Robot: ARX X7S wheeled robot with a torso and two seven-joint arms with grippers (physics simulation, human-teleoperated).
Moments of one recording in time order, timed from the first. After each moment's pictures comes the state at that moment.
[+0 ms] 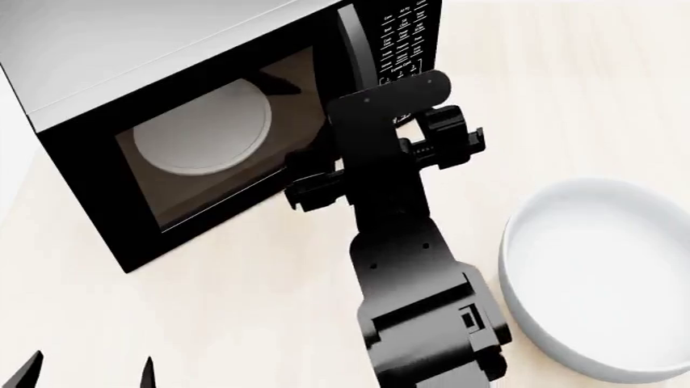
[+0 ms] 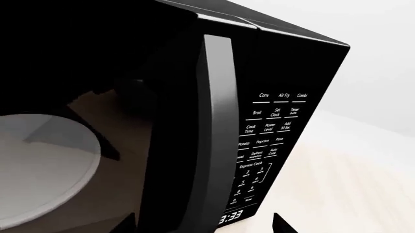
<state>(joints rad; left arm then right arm) 0.09 -0.26 0.26 0.31 -0.14 -0.06 -0.32 1.01 0.05 -0.47 0.57 0.14 0.36 0.16</state>
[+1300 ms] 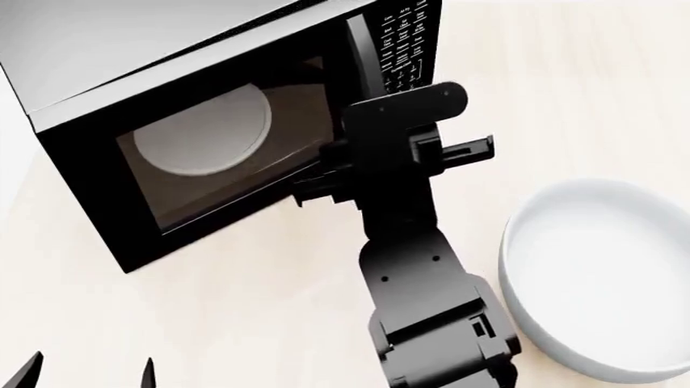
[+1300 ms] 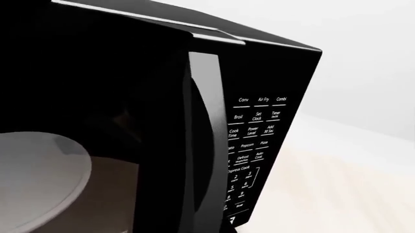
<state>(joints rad) 0.09 -0.28 0.28 0.32 -0.15 -0.05 -0.34 1.00 0.08 -0.52 0.61 0.23 0.22 0.22</state>
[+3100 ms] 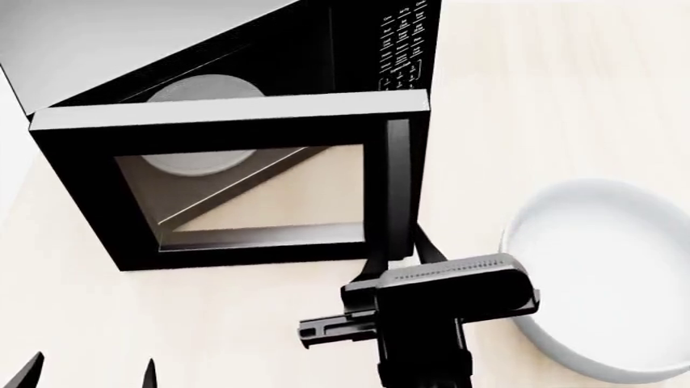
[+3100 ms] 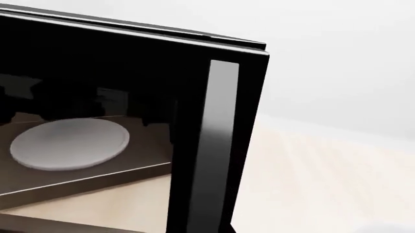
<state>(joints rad) 0.08 -0.31 0.31 0.33 -0.16 -0.05 -0.38 0.45 0.33 -0.51 -0.22 0.29 0.31 0.42</state>
